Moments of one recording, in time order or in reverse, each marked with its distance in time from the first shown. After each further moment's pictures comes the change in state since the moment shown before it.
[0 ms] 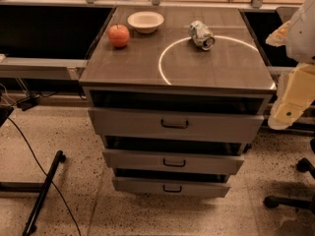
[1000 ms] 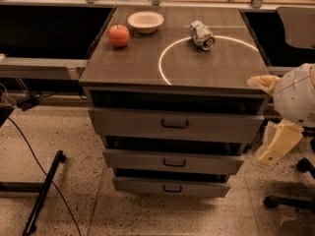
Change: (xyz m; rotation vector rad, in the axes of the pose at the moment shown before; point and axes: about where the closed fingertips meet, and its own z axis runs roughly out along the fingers) arm 0.011 0.039 0.084 -0.026 -0.280 -0.063
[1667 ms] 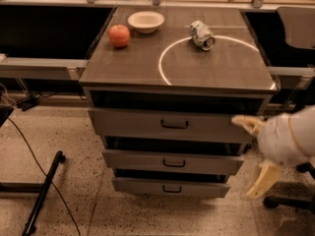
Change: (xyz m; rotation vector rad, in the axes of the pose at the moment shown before) arm 0.039 0.042 0.085 -0.094 -0.139 -0.021
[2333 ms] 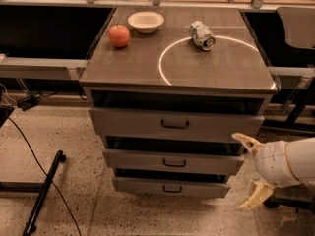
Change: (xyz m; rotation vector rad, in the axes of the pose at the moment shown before) arm 0.051 0.014 0.050 0.062 -0.094 0.030
